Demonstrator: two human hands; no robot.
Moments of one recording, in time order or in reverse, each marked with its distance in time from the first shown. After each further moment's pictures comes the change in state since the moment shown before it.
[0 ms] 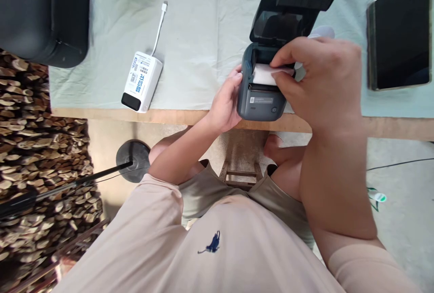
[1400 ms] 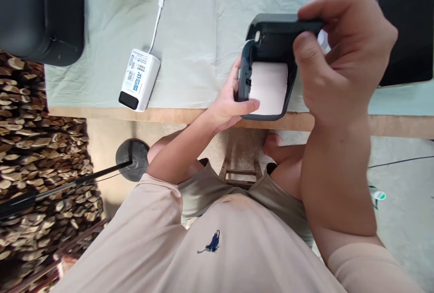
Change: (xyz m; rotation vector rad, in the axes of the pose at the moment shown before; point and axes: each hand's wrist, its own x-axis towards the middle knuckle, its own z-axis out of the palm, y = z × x) left_hand -0.009 0.000 -0.011 0.144 -0.111 -0.004; right_hand -0.002 0.012 0.009 0.546 0.316 -0.254
